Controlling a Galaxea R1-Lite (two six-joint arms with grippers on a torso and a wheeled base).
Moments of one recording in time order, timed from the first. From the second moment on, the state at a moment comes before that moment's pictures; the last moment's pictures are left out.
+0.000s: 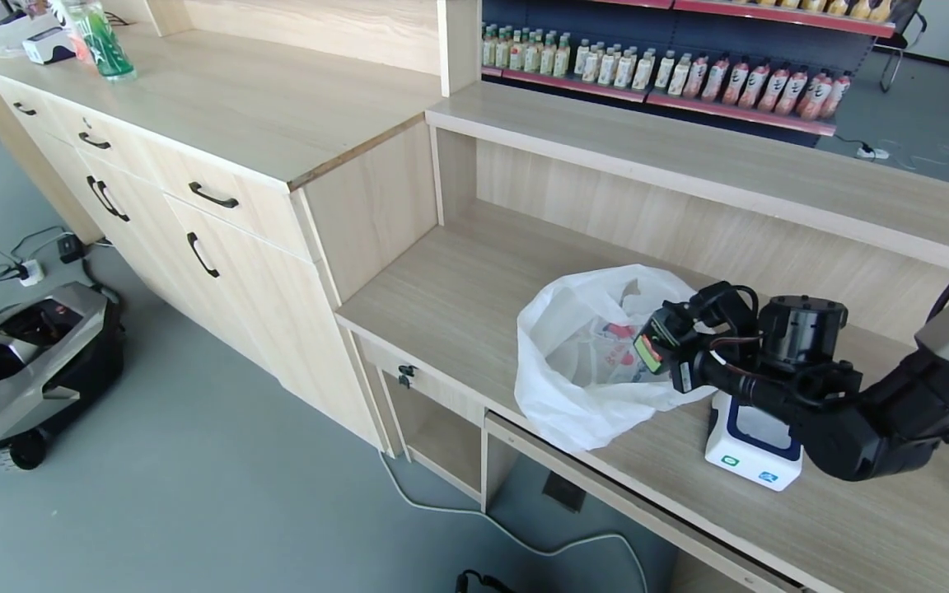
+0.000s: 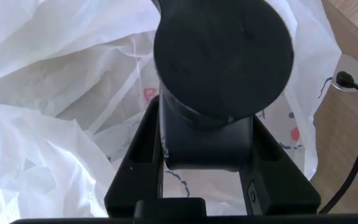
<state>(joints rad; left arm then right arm) 0.00 0.00 0.00 -0.05 -0.02 -0.12 0.15 2.10 -0.80 -1.10 0.13 -0.29</state>
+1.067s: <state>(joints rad) 0.00 0.00 0.00 -0.05 -0.02 -0.12 0.14 2.19 -0.84 -1.10 0.13 -0.27</state>
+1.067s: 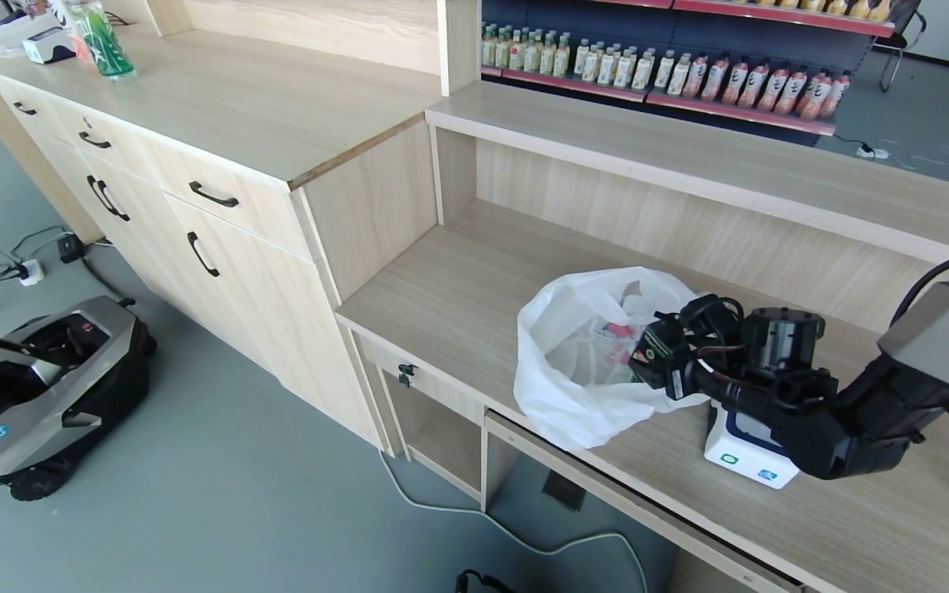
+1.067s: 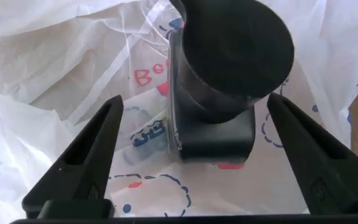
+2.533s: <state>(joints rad) 0.00 0.00 0.00 -0.05 -0.02 -0.12 -0.51 0.89 -0.41 -0.14 0.00 -0.26</state>
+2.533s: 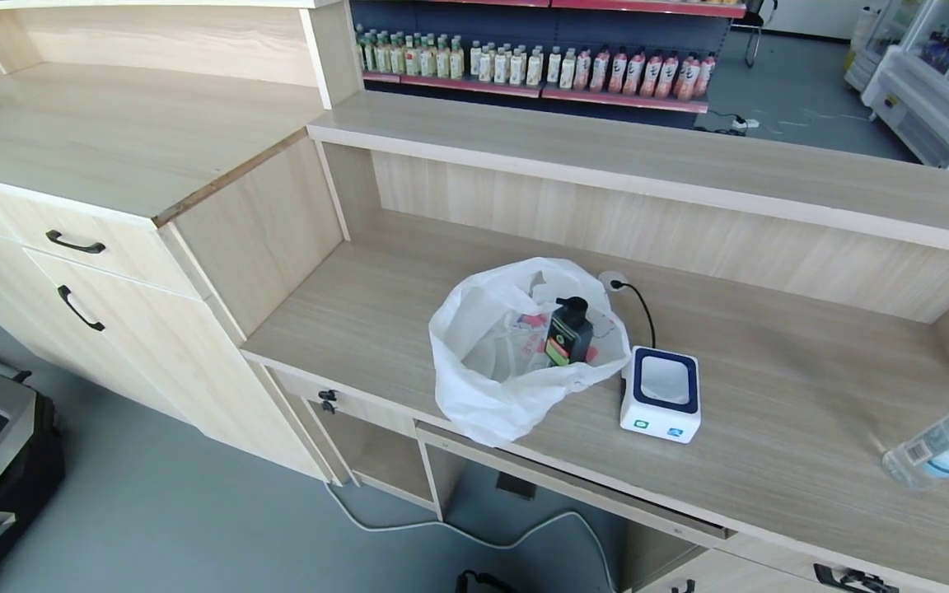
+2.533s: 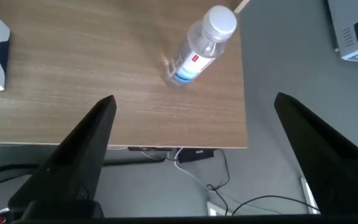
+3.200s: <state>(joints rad) 0.00 0.00 0.00 -0.05 -0.02 -0.12 -0.49 0.72 -0.41 -0.10 -0.01 -0.37</state>
